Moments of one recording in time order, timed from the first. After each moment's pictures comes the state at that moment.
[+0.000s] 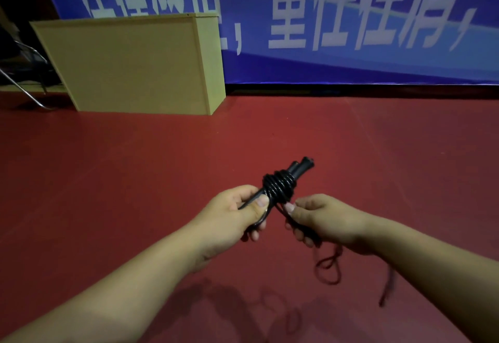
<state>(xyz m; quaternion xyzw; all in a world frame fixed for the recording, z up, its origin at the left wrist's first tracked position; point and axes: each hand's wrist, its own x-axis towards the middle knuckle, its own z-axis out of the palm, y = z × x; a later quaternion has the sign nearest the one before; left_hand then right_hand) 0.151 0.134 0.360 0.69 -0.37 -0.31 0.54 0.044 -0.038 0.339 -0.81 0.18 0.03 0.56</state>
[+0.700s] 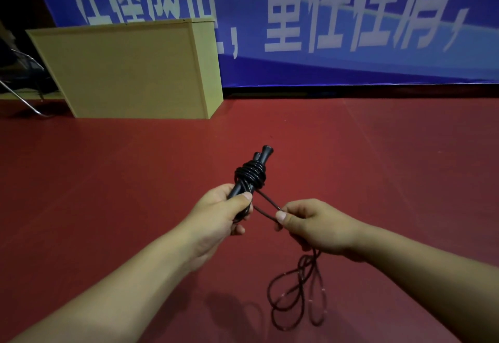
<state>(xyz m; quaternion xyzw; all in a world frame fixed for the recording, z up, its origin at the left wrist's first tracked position) 0.161 0.127 0.360 0.68 -0.25 -0.31 0.62 0.047 -0.030 0.337 -0.84 0.17 -0.01 0.51</state>
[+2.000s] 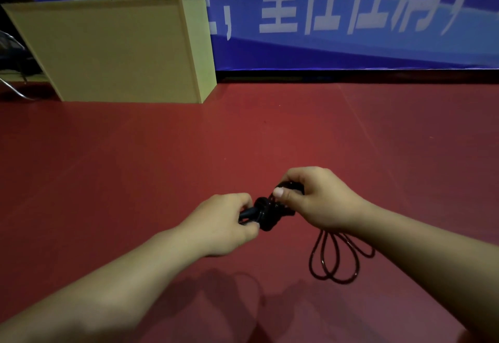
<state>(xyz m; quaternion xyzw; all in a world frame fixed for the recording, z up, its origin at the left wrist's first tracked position) 0.161 0.126 0.337 0.86 -0.47 -0.12 0.17 0.039 -0.037 0.353 -0.93 0.15 -0.13 0.31</state>
